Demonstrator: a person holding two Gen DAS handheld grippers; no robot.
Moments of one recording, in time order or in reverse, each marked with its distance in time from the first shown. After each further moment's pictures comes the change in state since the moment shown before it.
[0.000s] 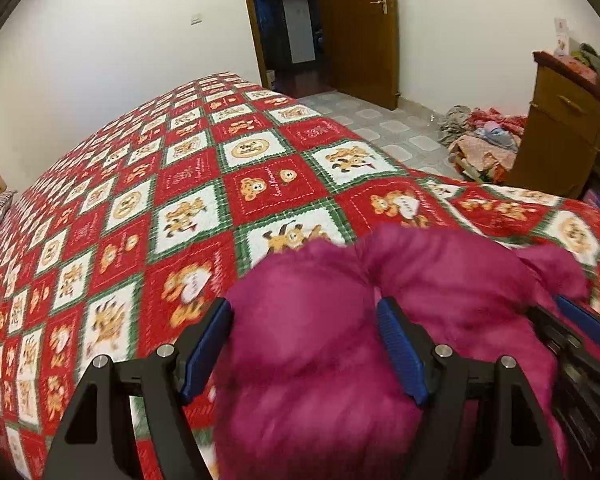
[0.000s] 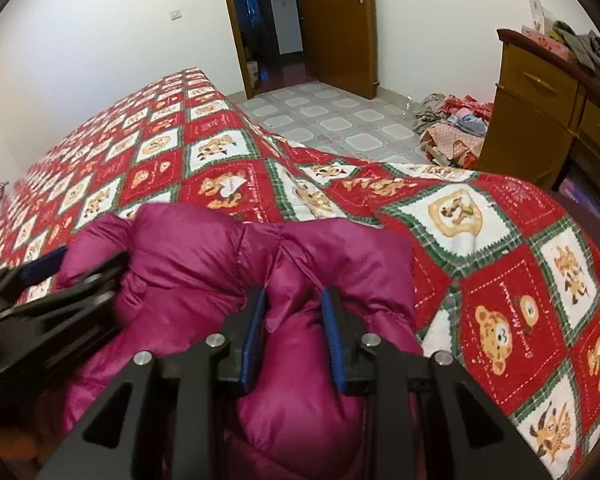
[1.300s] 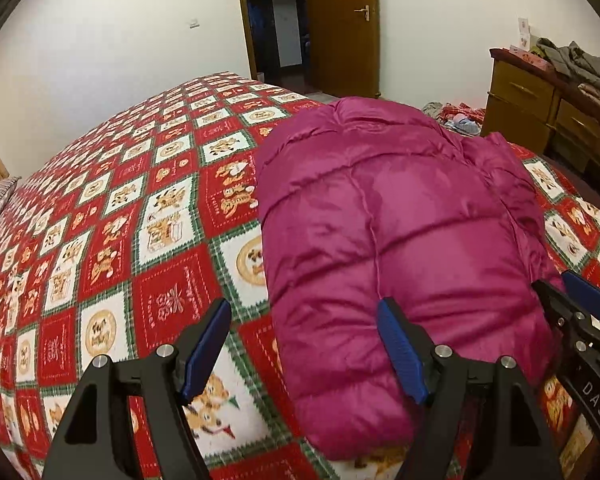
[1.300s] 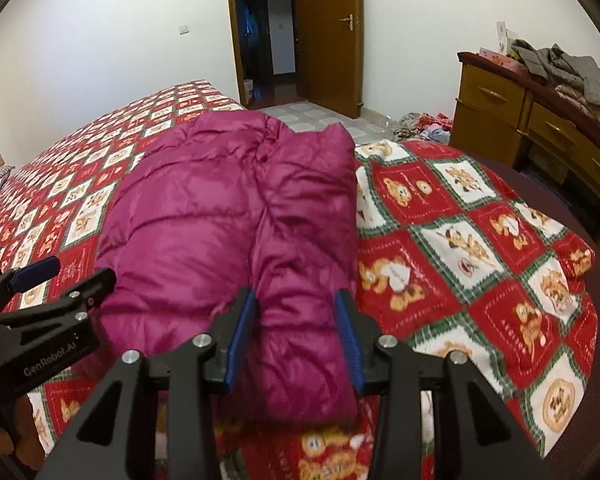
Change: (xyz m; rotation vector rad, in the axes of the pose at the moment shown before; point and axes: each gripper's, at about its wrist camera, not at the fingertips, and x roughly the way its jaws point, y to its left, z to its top) left arm -0.130 0.019 -0.135 0.025 -0.013 -0.043; right arm -0.136 0.017 -0.129 -0.023 -0.087 -0.061
